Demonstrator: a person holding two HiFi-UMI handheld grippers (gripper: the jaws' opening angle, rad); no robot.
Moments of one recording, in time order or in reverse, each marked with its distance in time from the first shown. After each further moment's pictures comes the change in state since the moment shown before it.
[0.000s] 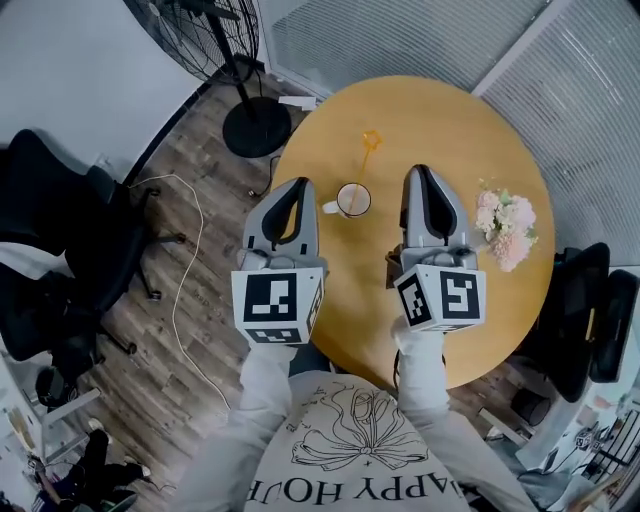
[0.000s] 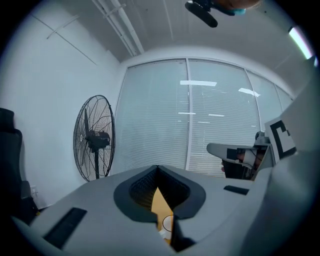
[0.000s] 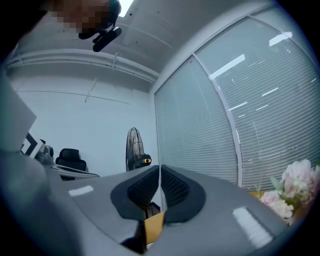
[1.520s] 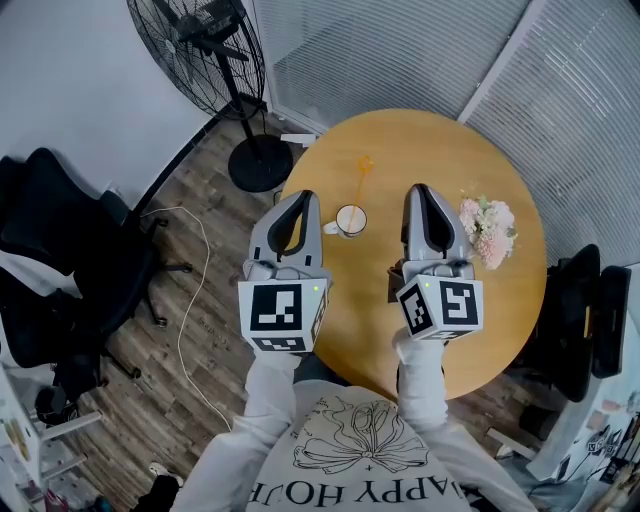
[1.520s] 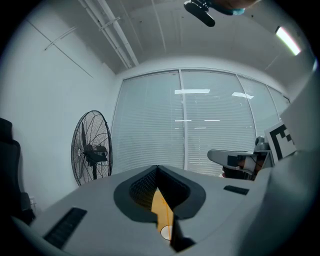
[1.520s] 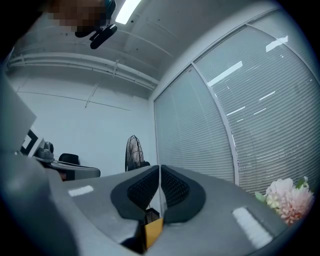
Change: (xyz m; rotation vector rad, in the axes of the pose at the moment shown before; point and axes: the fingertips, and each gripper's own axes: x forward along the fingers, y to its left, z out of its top) left arm -0.037 -0.024 0.053 0.050 -0.109 -0.021; right arm -0.036 0.004 0.046 0.009 -0.067 -0.019
